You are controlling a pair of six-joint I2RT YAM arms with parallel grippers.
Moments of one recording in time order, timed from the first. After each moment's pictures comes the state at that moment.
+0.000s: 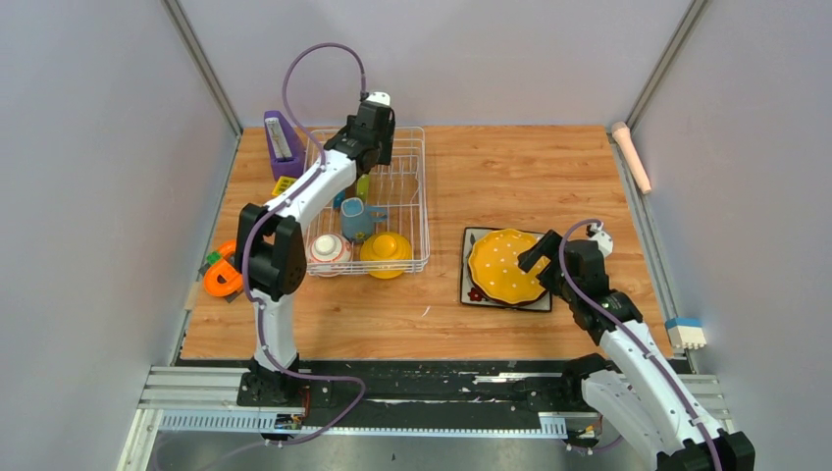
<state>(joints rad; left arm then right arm) -0.43 1.99 1.78 -0.44 -0.41 -0.13 0.28 0.73 0.50 -0.43 0.16 0.81</state>
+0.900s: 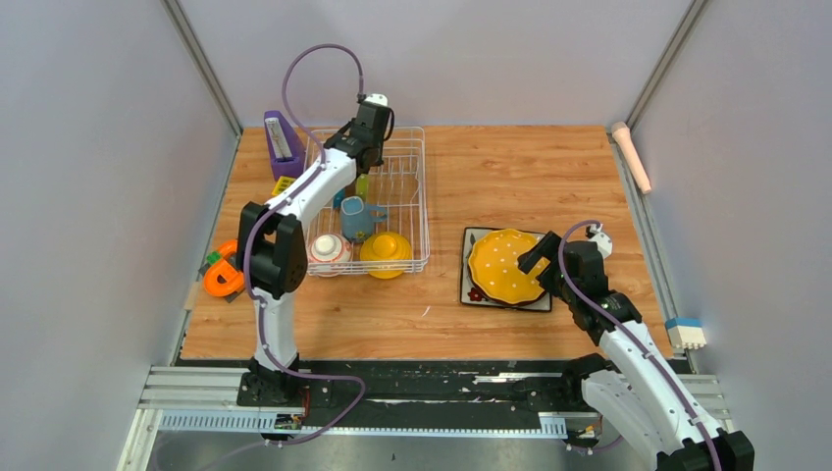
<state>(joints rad) -0.43 2.02 1.81 -0.49 -0.47 -0.14 0.28 0.73 0.49 -0.42 0.16 0.81</state>
